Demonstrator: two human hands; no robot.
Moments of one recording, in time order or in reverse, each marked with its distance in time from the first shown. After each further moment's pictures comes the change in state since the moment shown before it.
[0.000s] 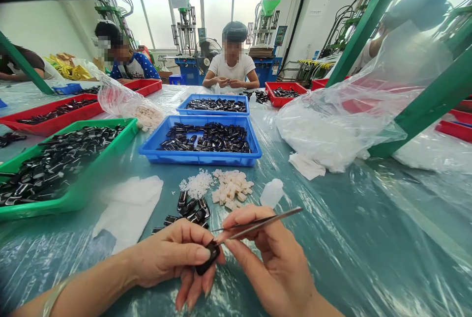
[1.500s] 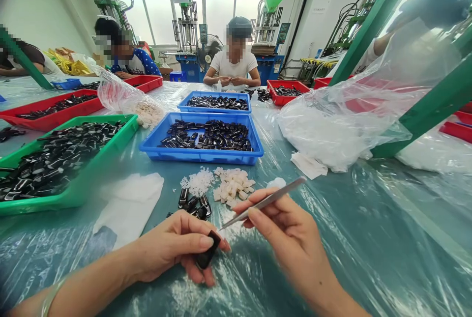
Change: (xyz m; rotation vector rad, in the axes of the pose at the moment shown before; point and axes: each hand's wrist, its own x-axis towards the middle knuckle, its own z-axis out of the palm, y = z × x) left_hand -0.001 0.004 0.005 0.172 0.270 0.012; right_hand 0.021 0.001 -0.024 -0.052 -0.043 0.164
